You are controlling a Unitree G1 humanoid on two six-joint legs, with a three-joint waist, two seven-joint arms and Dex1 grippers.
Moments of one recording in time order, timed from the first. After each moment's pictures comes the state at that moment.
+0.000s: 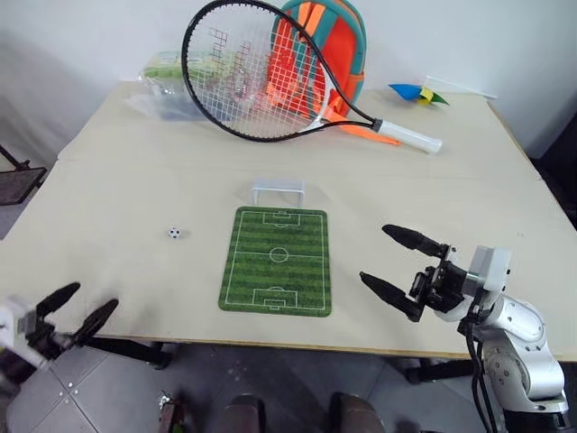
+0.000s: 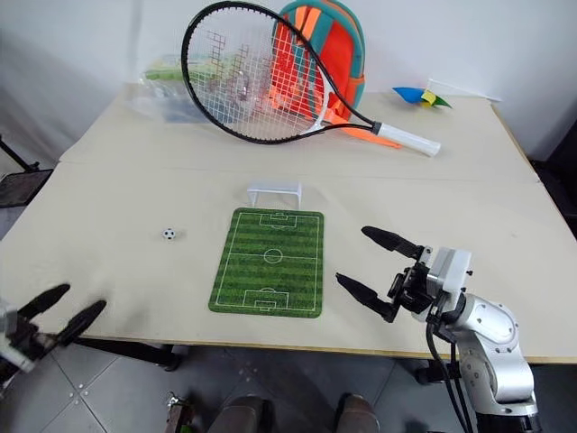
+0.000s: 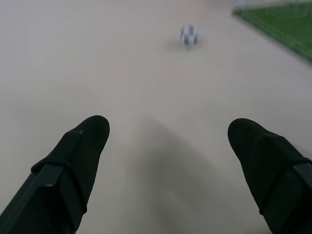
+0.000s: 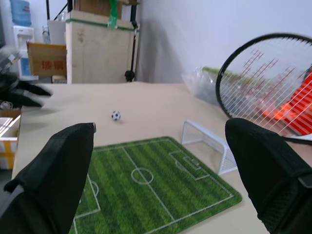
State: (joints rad) left arm 0.12 0.67 0.59 0.20 -0.55 0.00 -0.88; right arm -0.03 -0.50 -0.17 -0.28 0.61 -0.06 1.03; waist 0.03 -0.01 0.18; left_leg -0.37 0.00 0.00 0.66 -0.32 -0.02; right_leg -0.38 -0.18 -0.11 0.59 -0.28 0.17
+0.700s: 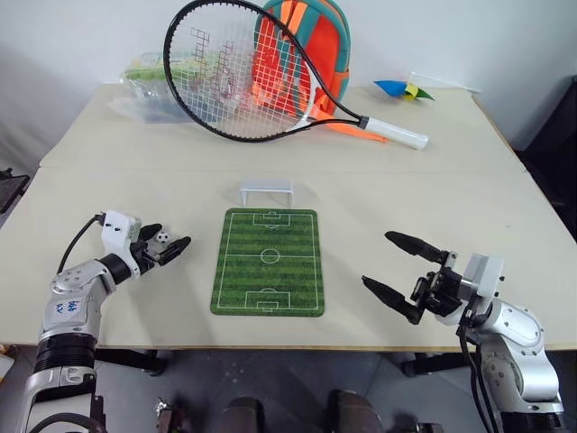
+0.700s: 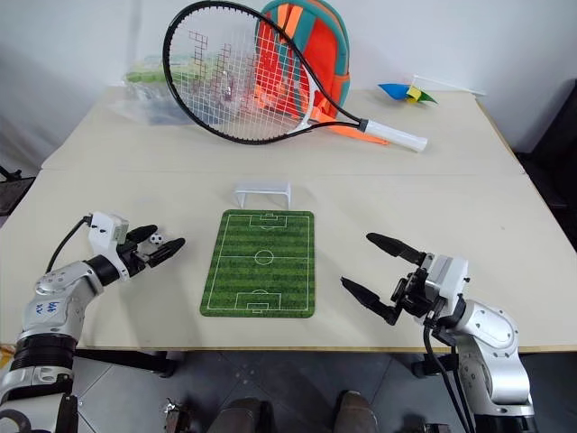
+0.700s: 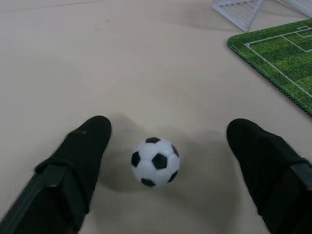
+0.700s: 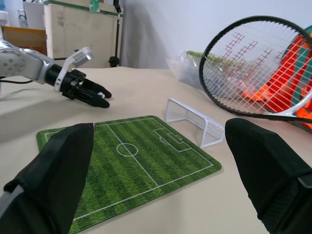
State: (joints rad) left arm -0.42 0.65 0.25 0.50 -0.33 0.17 -0.72; right arm 0.00 -0.47 -0.16 -0.23 0.56 -0.14 1.01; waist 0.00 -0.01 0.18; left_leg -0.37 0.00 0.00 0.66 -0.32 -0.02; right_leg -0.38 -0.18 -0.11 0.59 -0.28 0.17
